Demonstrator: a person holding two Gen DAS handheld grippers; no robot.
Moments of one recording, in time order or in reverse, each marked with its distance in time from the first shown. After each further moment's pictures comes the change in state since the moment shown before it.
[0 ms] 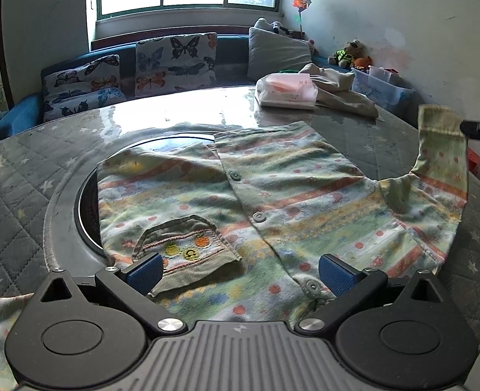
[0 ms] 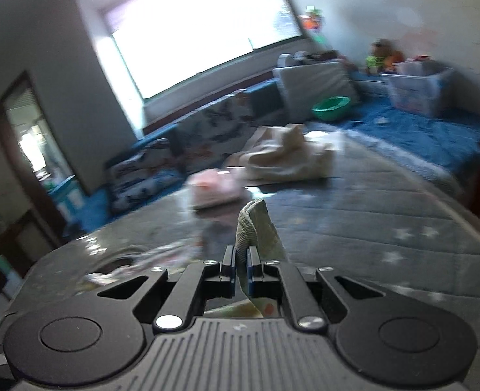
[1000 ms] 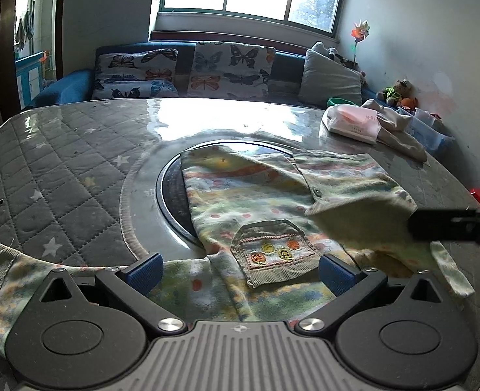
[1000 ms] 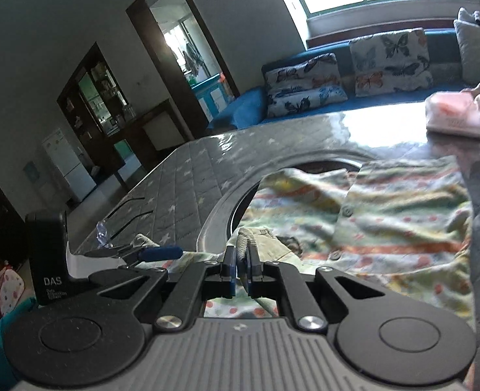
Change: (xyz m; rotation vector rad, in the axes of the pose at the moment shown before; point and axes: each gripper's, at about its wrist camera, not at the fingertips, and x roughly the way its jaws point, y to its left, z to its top) left arm -0.024 0.071 -0.013 -0.191 -0.053 0.085; right arm 0.057 0.193 -0.082 -0.264 0.329 0.474
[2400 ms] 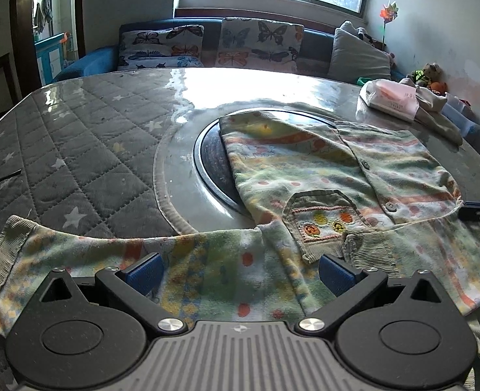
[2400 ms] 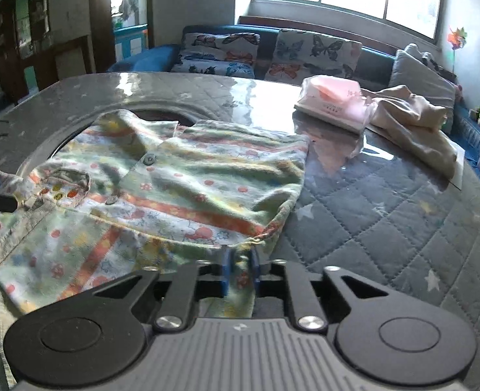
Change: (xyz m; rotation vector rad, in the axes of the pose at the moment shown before) left arm 0.020 0.025 -0.014 -0.022 0.087 0.100; right arm -0.003 -0.112 -0.011 -0.209 0.109 -0.477
